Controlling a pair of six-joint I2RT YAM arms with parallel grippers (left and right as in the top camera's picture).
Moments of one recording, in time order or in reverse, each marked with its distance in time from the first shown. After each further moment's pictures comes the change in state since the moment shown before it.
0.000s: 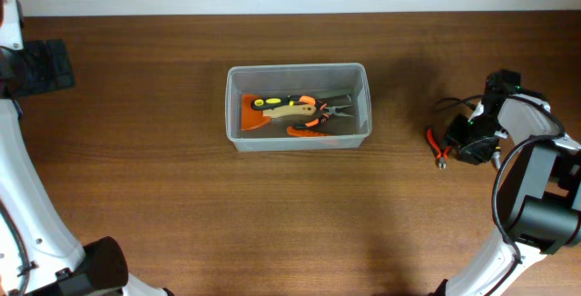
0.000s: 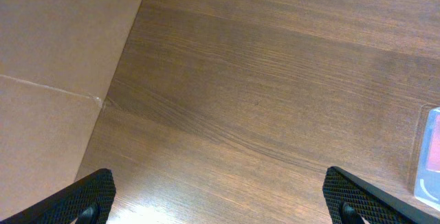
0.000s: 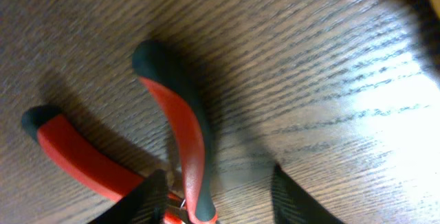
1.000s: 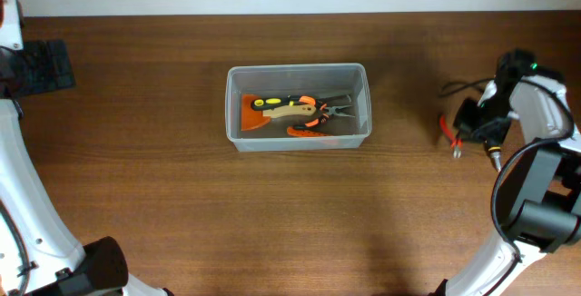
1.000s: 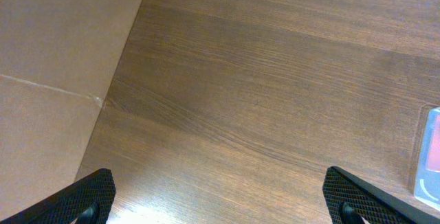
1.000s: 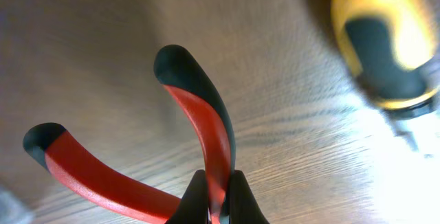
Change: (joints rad) left arm 0.000 0.000 0.000 0.000 0.000 0.000; right arm 0.002 0.001 0.264 -0.222 0.006 -0.071
